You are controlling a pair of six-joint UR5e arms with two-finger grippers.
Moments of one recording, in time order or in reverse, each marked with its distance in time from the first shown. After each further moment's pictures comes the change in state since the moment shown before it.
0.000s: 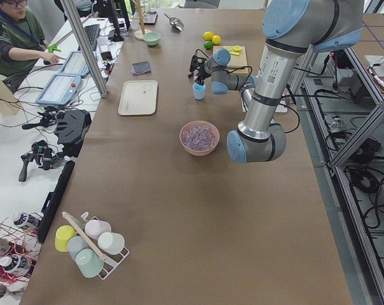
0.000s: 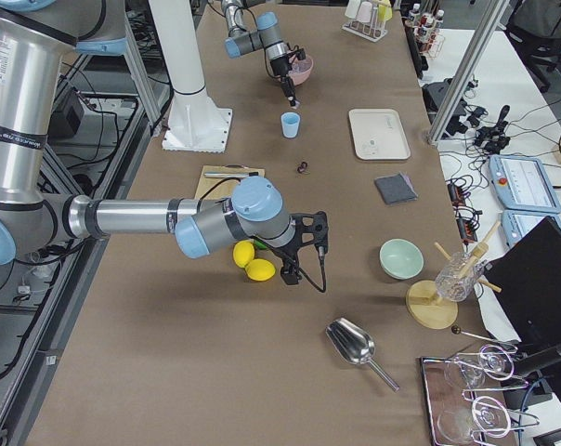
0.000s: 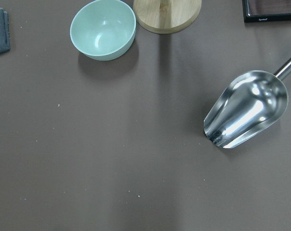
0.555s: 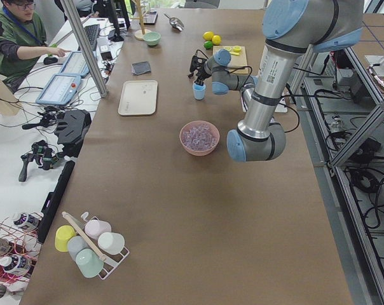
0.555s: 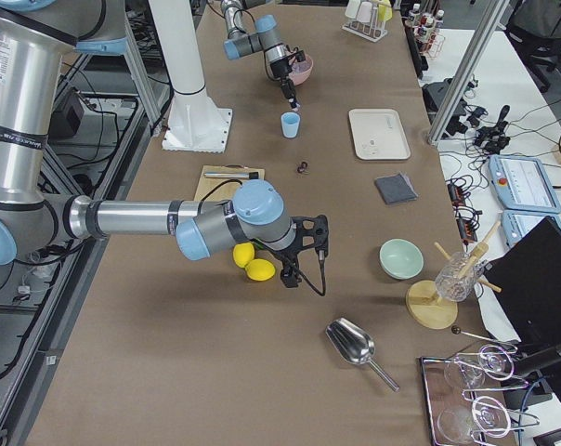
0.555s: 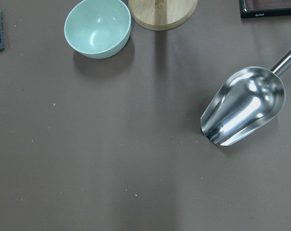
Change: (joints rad) left arm 0.007 0.004 0.004 0.000 0.023 0.009; right arm 0.000 0.004 -0.011 -0.003 0.001 0.001
